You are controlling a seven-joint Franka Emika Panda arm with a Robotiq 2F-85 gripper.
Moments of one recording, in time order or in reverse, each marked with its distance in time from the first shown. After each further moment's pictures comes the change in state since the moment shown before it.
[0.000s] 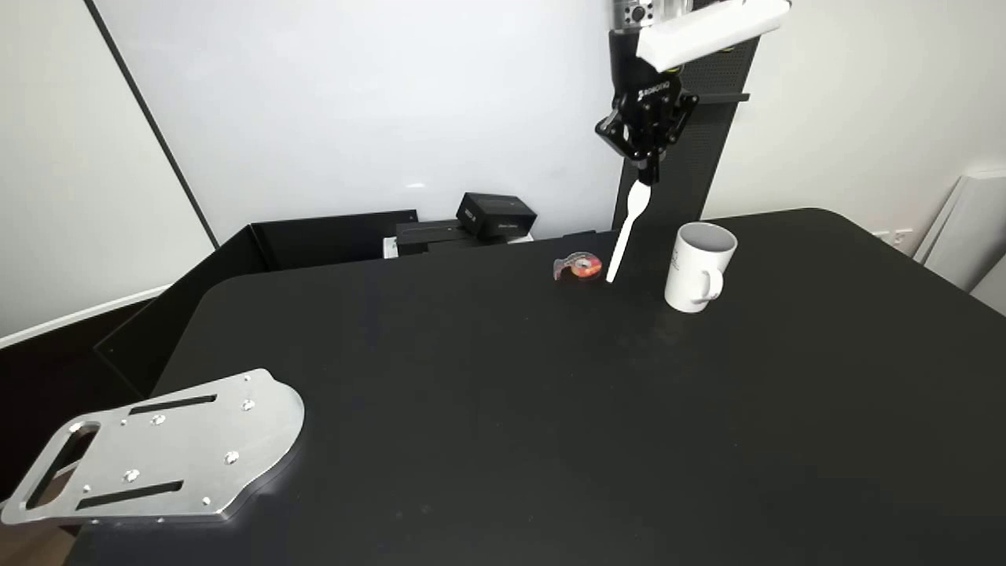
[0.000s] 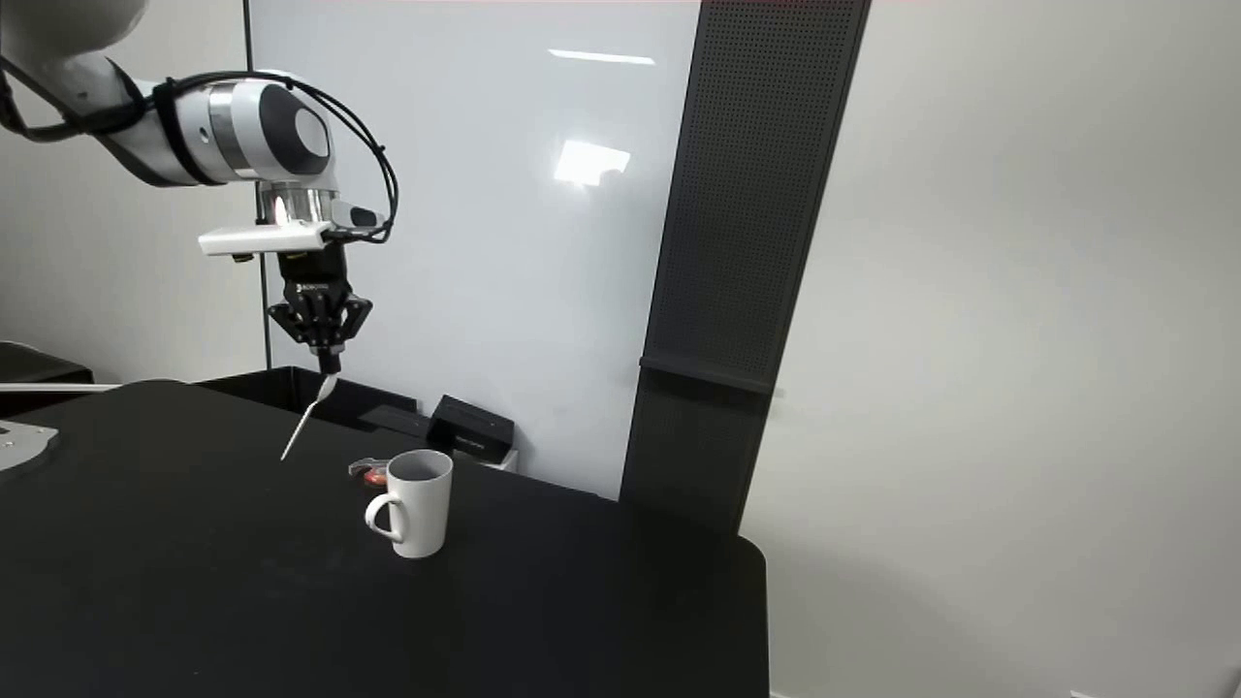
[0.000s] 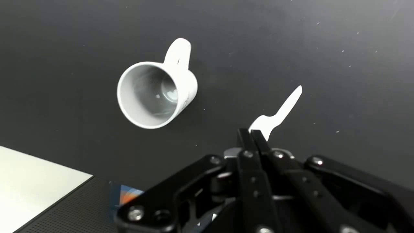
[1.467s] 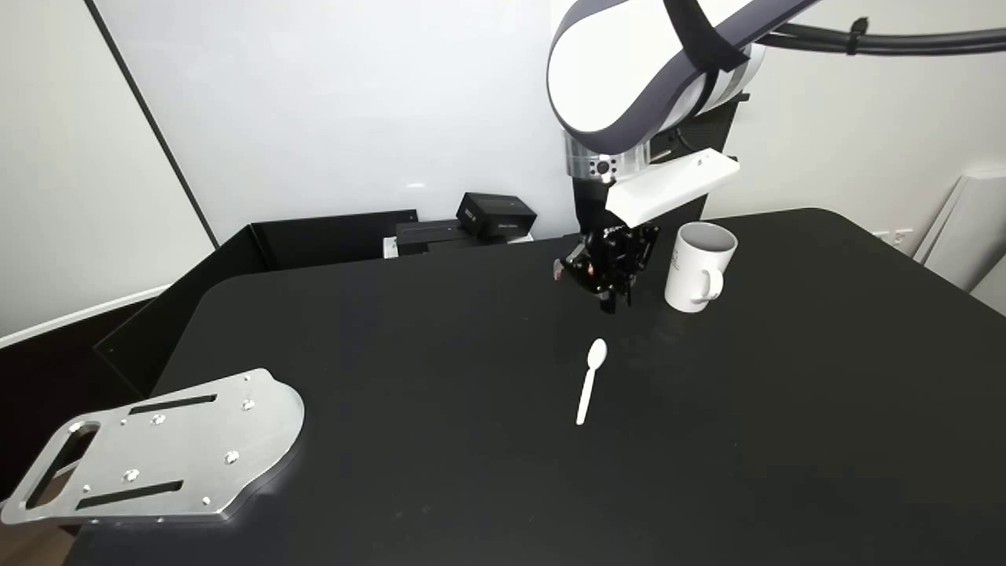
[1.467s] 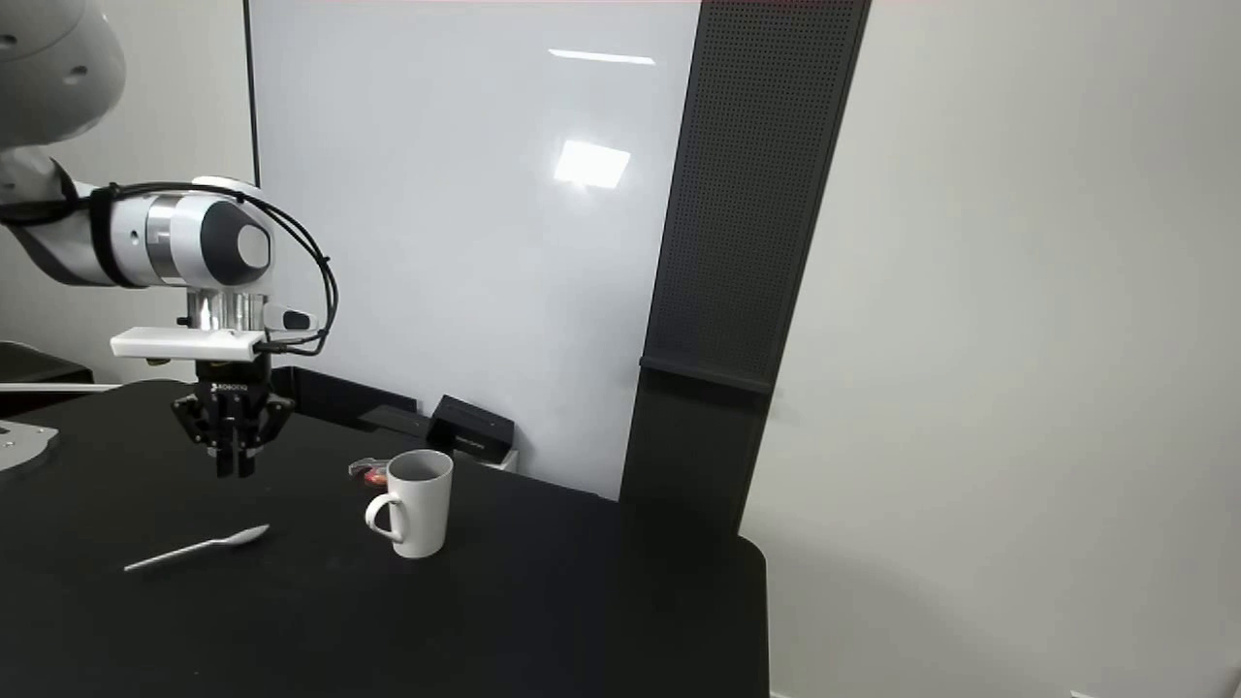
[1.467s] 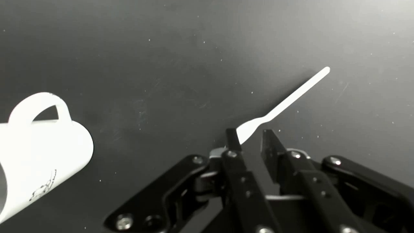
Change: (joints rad) arm 0.014 0.043 0.091 -0.243 0.050 0.182 -0.045
